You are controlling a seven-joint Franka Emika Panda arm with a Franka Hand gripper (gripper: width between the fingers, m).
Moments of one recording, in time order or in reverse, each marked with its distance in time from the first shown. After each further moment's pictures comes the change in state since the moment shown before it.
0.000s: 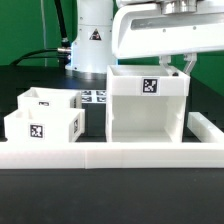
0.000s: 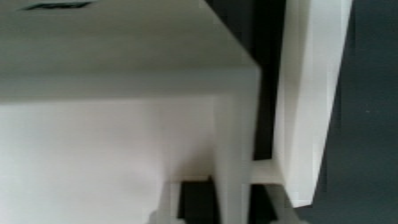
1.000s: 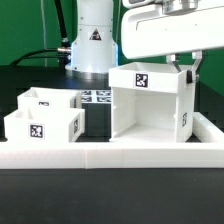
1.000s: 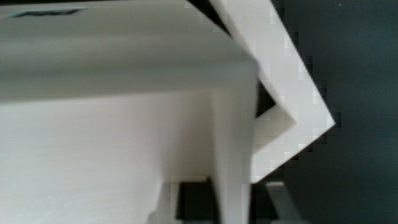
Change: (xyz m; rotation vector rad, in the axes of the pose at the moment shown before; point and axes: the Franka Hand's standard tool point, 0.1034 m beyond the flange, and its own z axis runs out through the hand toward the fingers) arm 0.012 -0.011 -0.003 0.027 0.068 0.649
